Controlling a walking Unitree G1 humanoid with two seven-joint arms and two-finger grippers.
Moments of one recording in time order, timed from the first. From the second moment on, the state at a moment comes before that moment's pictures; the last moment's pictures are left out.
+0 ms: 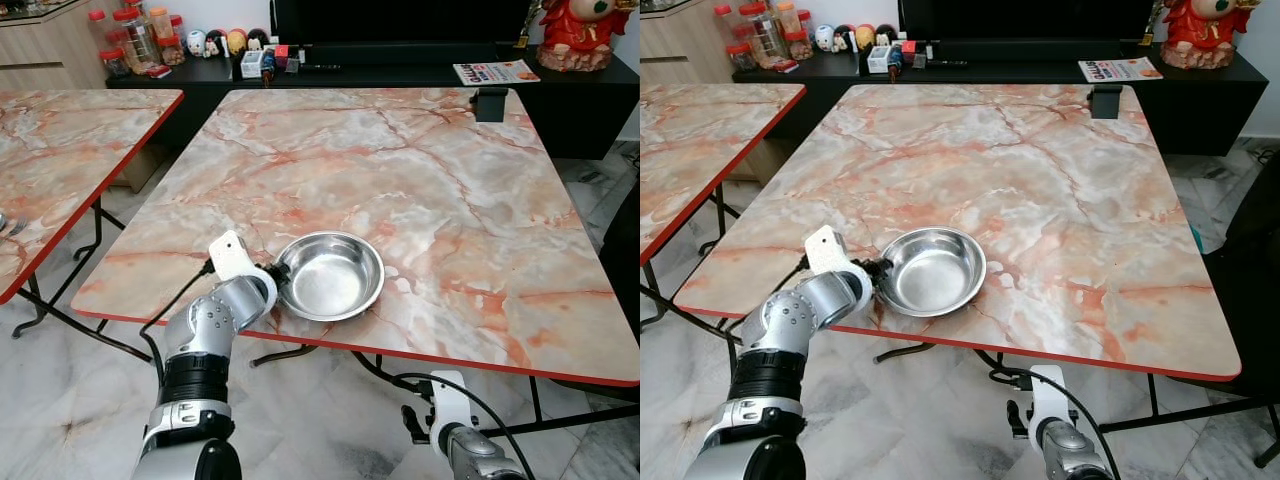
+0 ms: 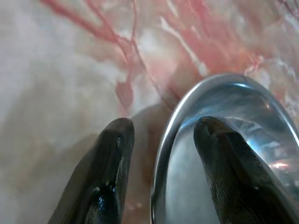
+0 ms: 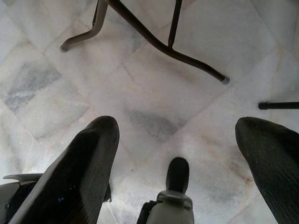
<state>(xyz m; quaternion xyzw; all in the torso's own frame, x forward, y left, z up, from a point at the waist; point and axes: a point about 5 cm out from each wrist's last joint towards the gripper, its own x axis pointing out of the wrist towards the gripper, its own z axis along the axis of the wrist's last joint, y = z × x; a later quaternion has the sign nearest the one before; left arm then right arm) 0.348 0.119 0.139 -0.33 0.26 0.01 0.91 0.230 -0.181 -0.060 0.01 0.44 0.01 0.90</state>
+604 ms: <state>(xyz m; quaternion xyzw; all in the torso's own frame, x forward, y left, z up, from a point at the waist) 0.360 0.170 0.194 -0.26 0.08 0.08 0.96 0.235 -0.181 -0.057 0.00 0.43 0.01 0.90</state>
